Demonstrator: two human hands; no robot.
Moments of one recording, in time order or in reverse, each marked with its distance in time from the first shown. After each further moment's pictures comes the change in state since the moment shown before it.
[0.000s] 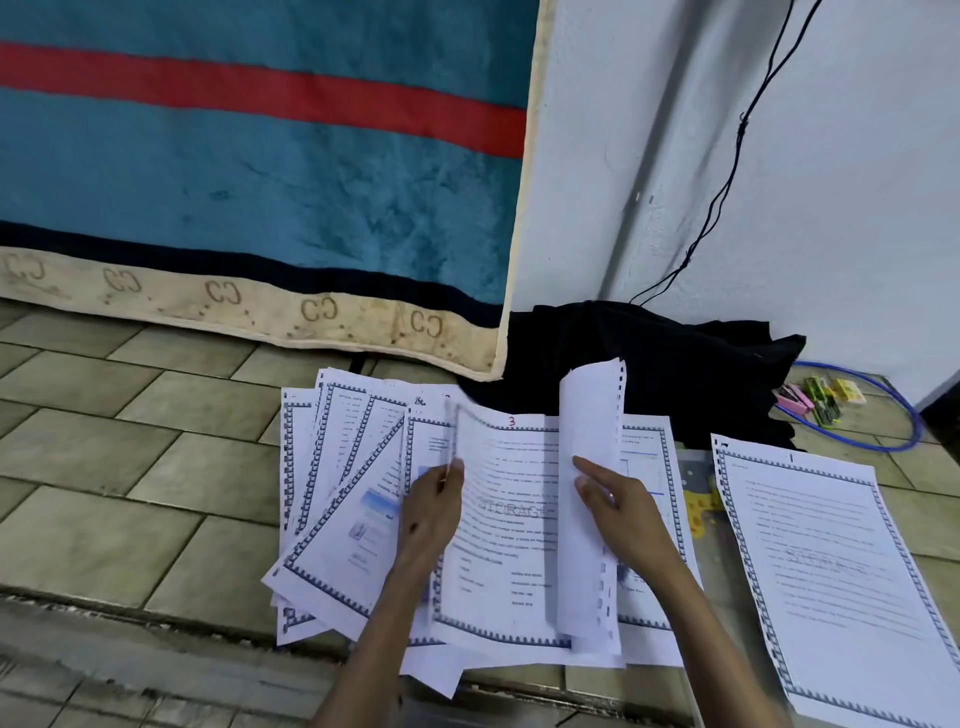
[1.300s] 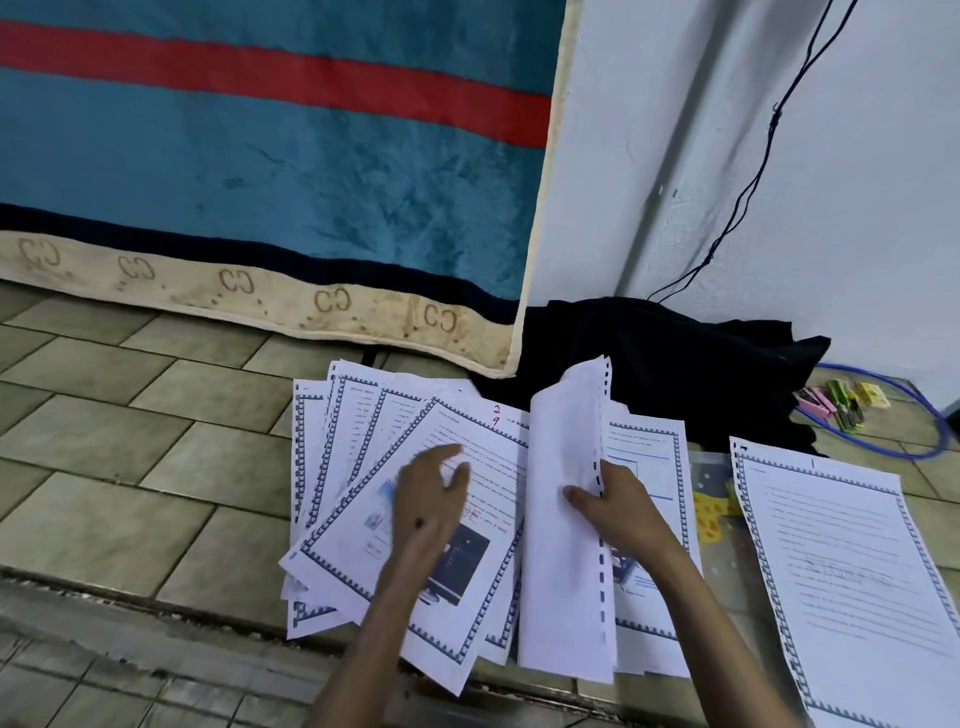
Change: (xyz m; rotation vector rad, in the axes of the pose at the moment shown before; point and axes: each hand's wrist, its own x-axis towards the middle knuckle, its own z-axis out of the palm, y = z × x) left_hand 0.004 -0.003 -0.014 0.173 0.151 0.176; right_hand 0.011 -0.023 0.009 -0.099 -0.105 0.079
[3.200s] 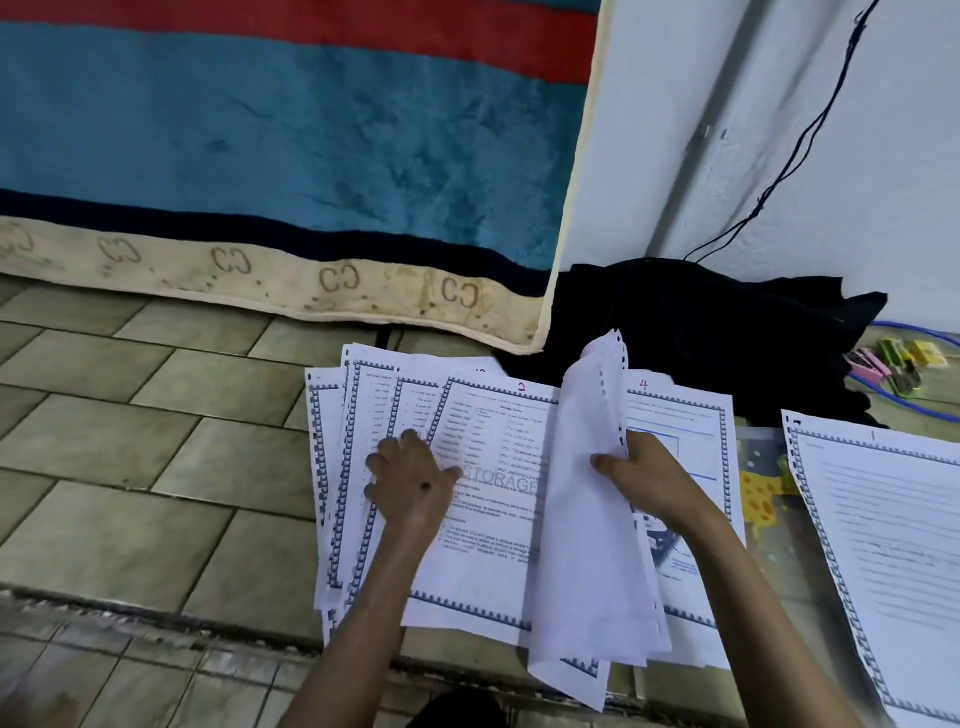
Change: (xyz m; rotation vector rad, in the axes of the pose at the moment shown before) left_hand 0.045 -0.030 -0.022 0.449 -0.026 -0.241; right_hand 0.024 -0.027 0.008 0.036 -0.070 0.132
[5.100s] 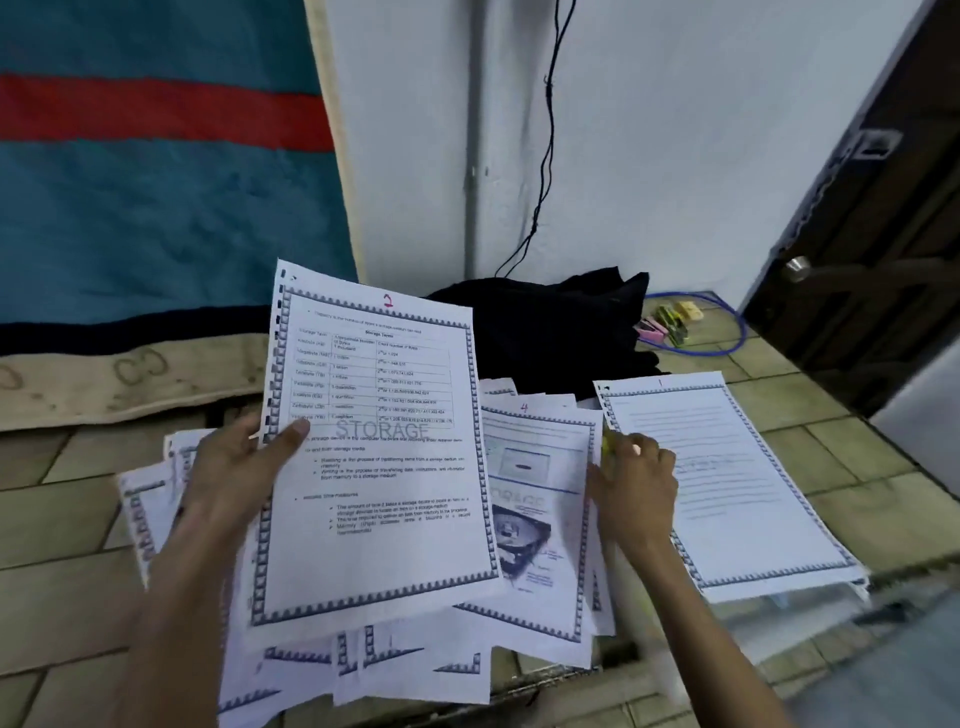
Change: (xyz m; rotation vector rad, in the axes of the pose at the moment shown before) left_hand -0.039 0.050 -0.088 -0.796 -0.187 0.356; right_hand -0.038 0.114 -0.047 -0.346 0.790 0.213
